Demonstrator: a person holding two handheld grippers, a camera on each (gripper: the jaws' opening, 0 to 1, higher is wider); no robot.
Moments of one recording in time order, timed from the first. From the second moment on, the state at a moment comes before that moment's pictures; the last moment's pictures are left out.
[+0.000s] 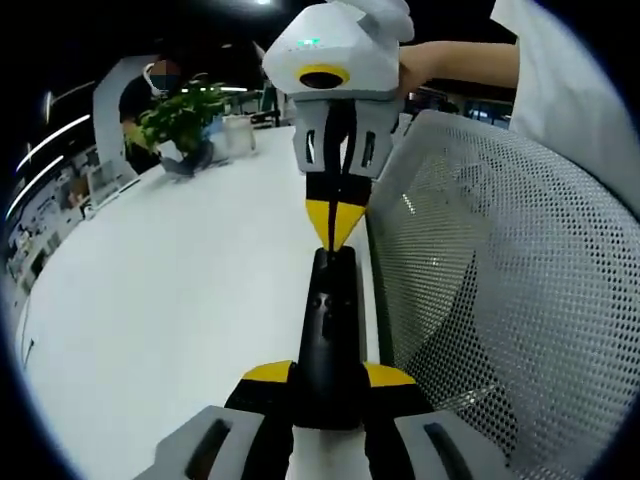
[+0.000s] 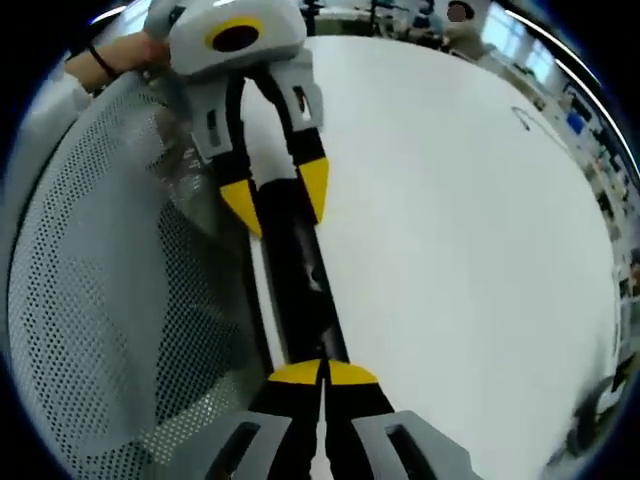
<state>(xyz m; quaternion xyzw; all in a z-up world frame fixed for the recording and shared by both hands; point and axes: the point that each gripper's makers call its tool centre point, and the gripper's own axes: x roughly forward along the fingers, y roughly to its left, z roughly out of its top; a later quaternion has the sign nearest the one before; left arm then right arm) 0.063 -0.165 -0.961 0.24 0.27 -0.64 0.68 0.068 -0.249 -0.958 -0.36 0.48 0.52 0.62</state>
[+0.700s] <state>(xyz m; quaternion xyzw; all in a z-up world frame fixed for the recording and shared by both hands) 0.063 -0.165 -0.962 0.24 0.27 -0.63 0.68 0.066 -0.241 -0.953 -0.27 0.41 0.51 0.70</state>
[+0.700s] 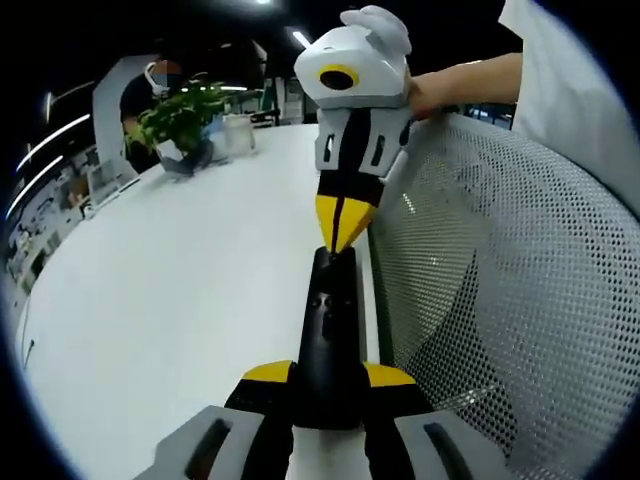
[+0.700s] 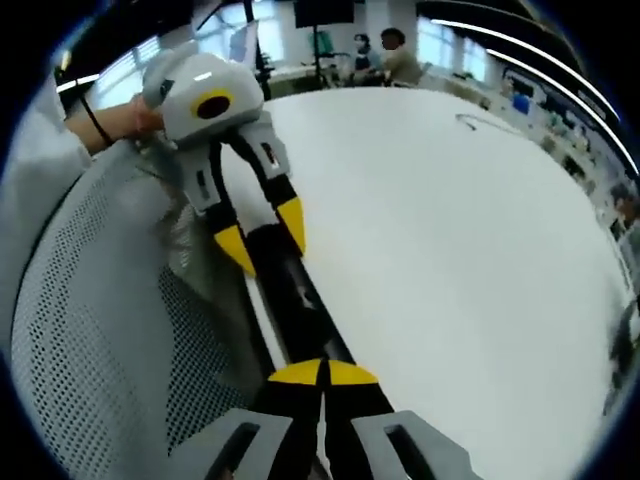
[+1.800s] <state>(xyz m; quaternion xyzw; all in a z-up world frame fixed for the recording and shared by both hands) 0.062 -0.165 -0.961 0.24 0.27 -0.63 0.68 0.061 -0.224 -0.953 -0.29 0.39 0.55 0.68</state>
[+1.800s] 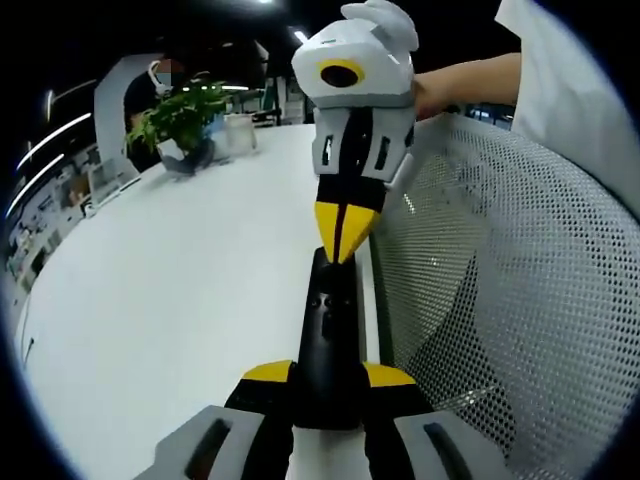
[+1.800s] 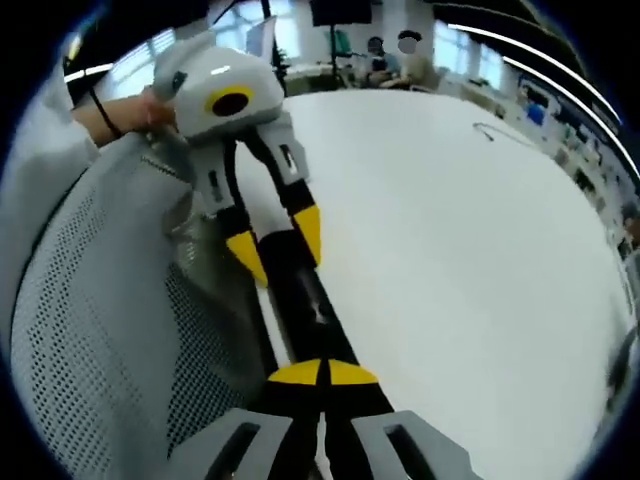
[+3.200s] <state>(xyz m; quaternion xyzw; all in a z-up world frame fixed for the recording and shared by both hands) 0.063 -0.165 -0.962 0.24 0.27 -0.63 0.68 0.062 -0.219 -0.958 -0.46 0.37 0.62 0.53</state>
